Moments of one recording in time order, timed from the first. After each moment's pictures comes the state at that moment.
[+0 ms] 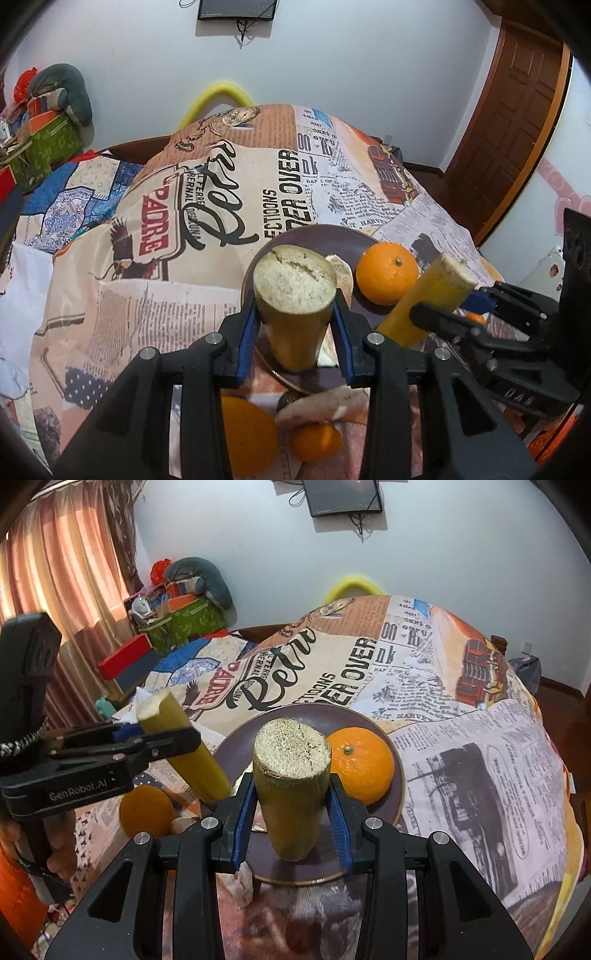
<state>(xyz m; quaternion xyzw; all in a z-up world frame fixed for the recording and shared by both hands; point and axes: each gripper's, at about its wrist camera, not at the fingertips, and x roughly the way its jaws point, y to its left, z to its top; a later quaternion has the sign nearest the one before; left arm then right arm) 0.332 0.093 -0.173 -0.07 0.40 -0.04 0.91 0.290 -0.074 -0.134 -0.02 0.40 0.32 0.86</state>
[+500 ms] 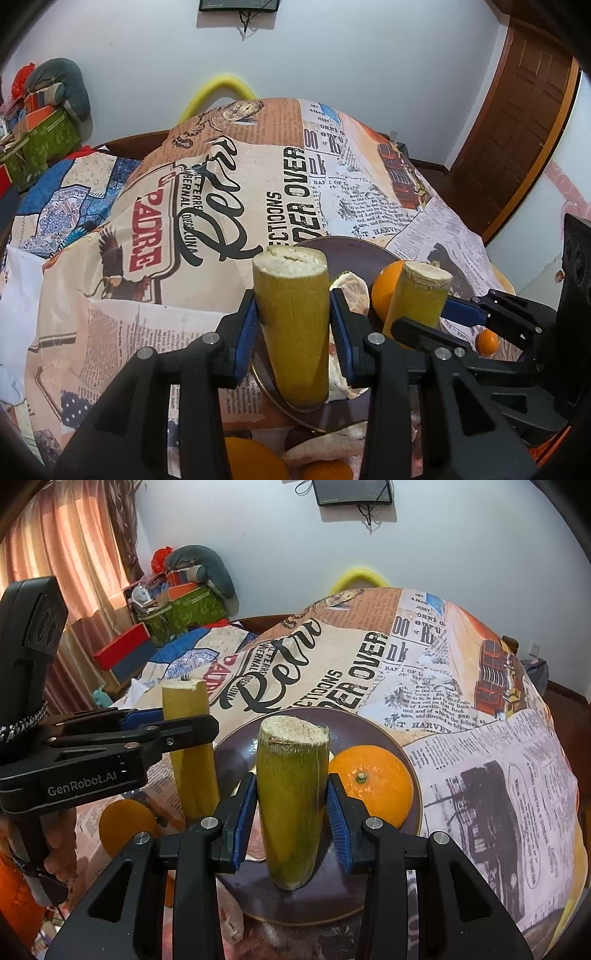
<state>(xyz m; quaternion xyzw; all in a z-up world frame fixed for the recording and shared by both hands) 0.369 0.098 -0.182 -0.07 0.42 -0.04 0.90 0.314 -0.054 -0.145 -0.03 0.41 0.33 0.85</state>
